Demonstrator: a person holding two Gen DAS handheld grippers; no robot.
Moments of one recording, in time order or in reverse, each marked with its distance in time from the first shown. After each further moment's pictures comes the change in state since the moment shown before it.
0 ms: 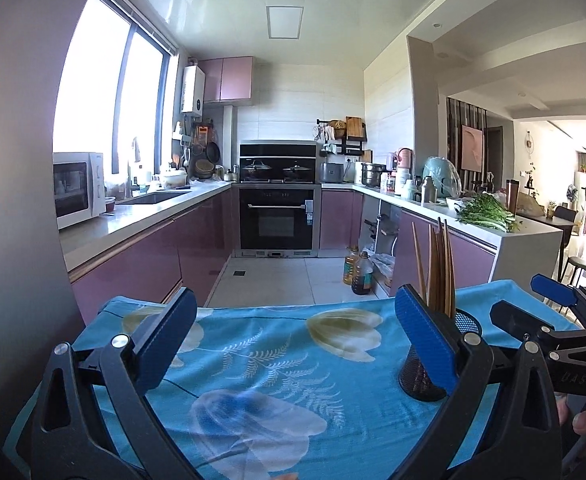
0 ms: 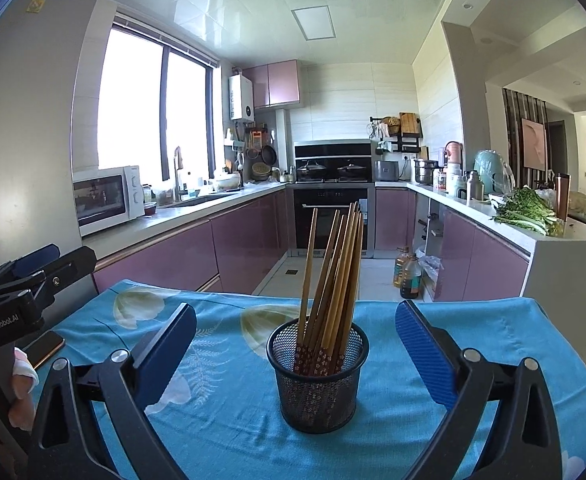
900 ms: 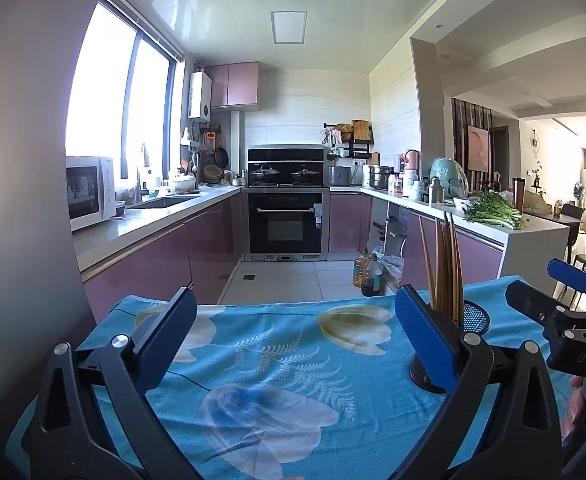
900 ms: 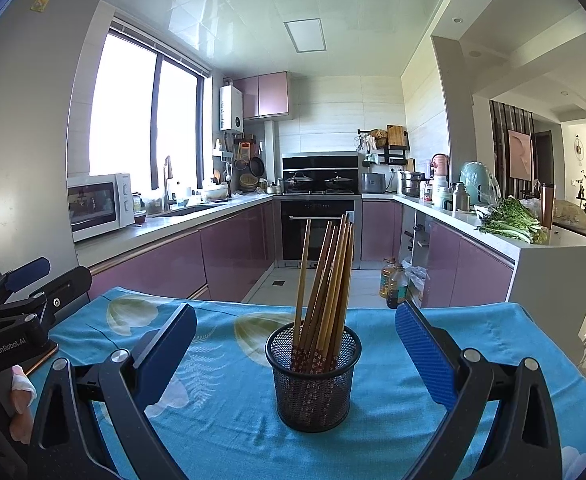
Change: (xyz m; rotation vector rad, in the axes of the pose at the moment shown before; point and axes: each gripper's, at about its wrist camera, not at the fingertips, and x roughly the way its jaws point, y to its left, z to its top) left arm -0.011 -0.001 -0.007 0.010 -0.010 0.034; right arm -0.011 0.008 -0.002 -0.003 -0.038 -0.051
